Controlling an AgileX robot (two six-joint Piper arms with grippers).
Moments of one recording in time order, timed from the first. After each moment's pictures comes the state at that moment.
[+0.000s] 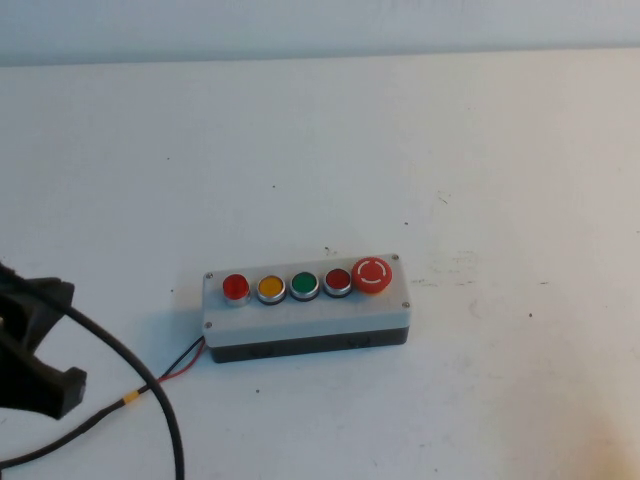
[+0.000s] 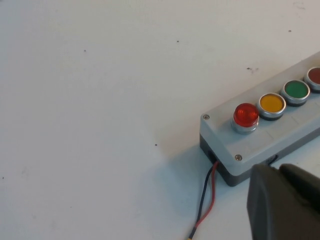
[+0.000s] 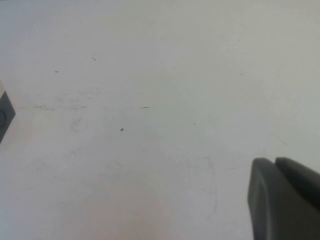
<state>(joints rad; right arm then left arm) 0.08 -0.01 0.03 0.07 0.34 0.04 -0.45 0.70 -0.70 0.12 0.65 0.06</state>
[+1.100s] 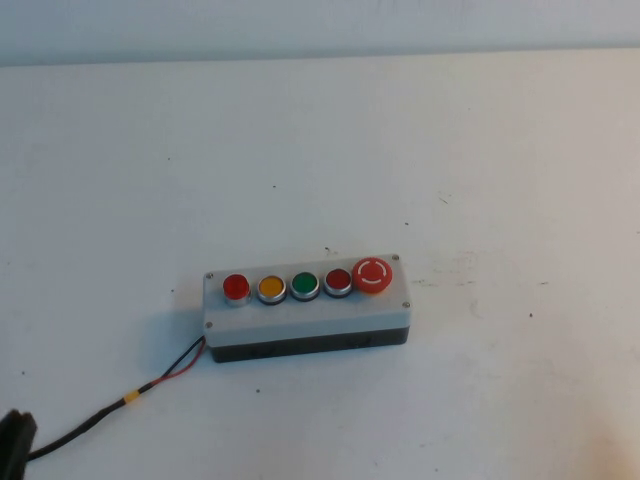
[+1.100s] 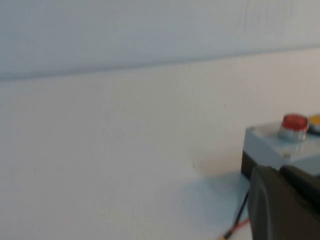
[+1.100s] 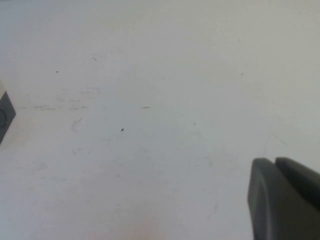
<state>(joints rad) 0.08 -0.01 0.03 0.07 0.34 0.04 -0.25 0.00 0.02 -0.01 0.15 0.12</state>
